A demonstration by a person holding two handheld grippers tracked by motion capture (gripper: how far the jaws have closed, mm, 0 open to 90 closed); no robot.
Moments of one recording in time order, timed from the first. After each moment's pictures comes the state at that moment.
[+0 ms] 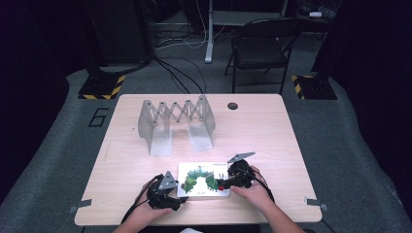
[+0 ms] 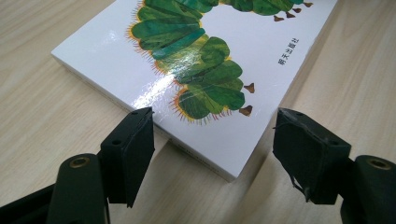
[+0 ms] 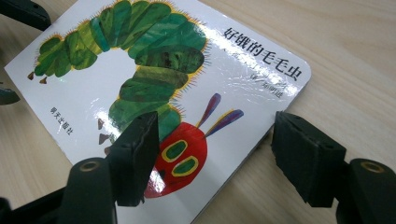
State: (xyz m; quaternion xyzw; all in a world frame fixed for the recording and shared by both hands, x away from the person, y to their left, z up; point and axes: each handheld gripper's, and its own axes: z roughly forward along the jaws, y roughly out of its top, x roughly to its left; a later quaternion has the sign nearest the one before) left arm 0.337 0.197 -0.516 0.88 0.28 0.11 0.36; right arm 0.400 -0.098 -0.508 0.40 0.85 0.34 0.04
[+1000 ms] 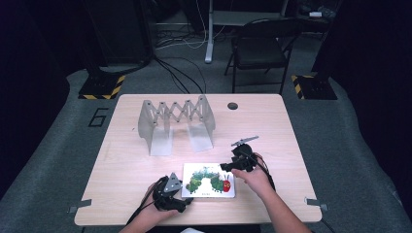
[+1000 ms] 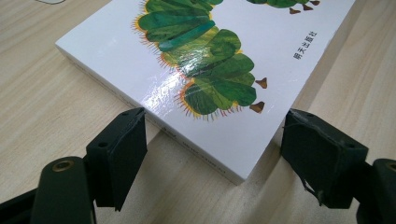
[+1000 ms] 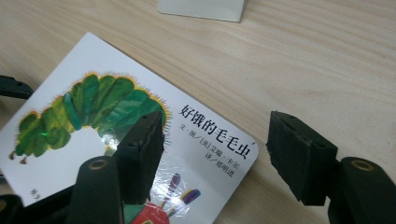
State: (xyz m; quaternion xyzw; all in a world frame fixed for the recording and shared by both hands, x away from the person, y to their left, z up) left arm 0.336 0.185 -0.527 0.87 0.28 0.13 0.38; right arm 0.438 -0.102 -0.481 0.45 0.83 0.33 0.05
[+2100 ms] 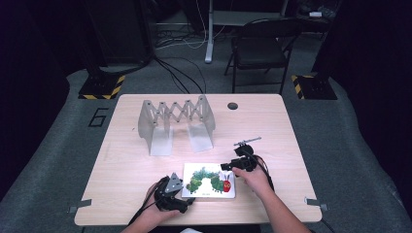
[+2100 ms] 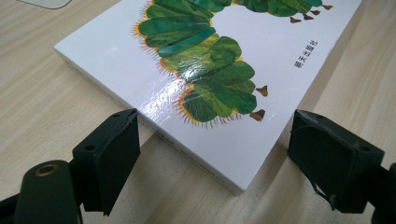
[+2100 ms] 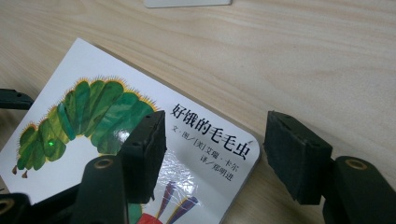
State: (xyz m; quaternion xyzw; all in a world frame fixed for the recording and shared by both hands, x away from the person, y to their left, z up) left arm 0.336 0.181 -0.529 0.87 0.29 0.13 0.38; right arm 0.447 -0.110 -0.499 0.50 0.80 0.33 -0.01
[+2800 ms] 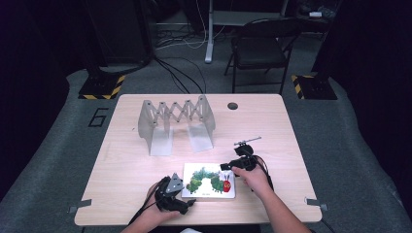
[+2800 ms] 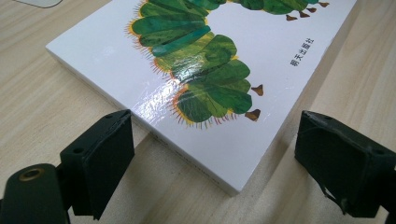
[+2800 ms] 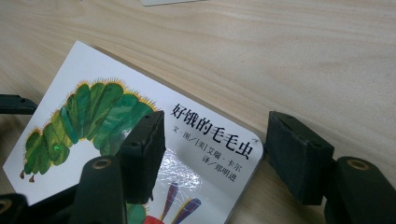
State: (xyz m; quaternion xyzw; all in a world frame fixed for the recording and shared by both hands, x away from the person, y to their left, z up) left arm 0.336 0.178 -0.530 0.87 0.28 0.13 0.38; right arm 0.450 -0.110 -0.501 0.51 0.79 0.33 -0.03
